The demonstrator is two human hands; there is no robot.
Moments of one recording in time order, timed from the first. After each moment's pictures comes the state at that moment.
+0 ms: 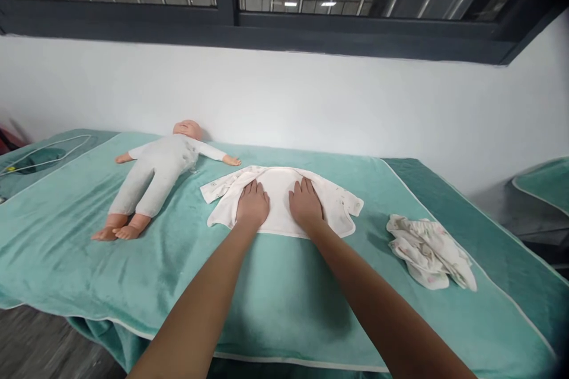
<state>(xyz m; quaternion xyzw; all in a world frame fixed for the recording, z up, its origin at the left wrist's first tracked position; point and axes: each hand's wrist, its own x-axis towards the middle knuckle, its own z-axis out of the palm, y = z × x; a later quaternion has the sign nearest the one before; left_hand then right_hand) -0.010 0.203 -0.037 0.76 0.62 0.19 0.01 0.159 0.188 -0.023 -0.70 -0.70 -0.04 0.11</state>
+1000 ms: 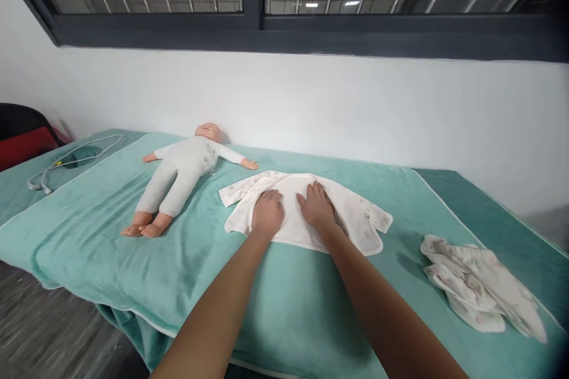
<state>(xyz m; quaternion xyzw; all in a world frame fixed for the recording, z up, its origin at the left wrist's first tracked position) -0.019 0.196 -0.029 0.75 0.58 0.30 0.06 0.148 0.224 -0.037 -0.71 -0.70 -0.01 0.11</state>
